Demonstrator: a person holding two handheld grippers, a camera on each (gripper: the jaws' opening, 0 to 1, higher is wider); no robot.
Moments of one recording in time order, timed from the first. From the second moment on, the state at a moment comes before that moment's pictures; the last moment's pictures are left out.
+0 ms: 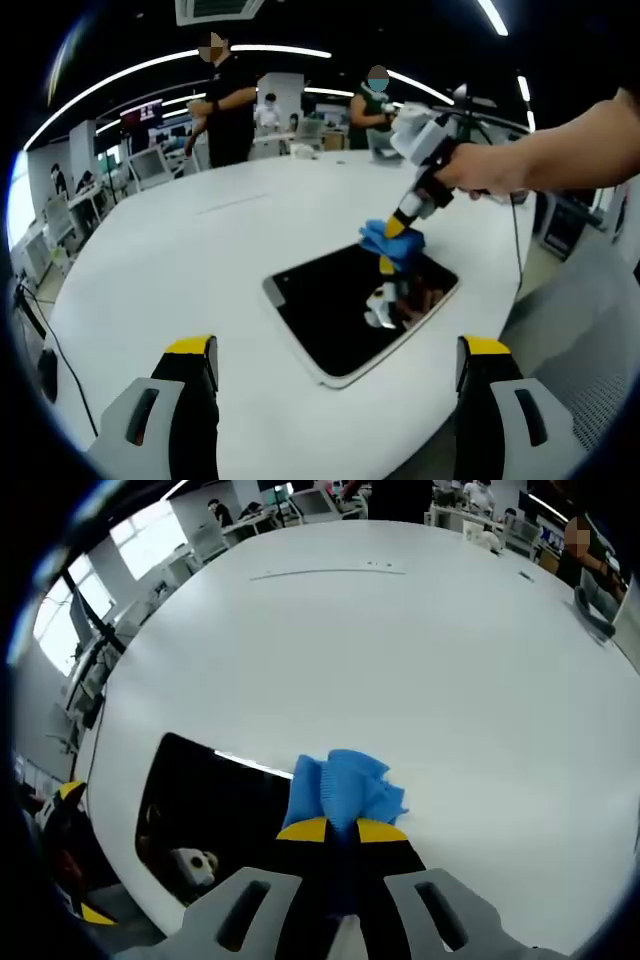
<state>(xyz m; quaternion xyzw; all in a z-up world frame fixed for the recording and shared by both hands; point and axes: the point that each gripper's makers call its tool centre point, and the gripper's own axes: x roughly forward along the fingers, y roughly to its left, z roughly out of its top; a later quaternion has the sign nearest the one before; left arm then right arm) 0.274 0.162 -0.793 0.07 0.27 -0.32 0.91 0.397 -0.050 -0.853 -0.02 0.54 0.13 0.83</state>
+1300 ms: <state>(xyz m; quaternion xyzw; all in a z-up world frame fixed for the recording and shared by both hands) 0.273 0.158 -0.792 0.05 0.27 -0.32 0.91 0.425 -0.055 -0.831 -0.03 0.50 0.12 0.86</state>
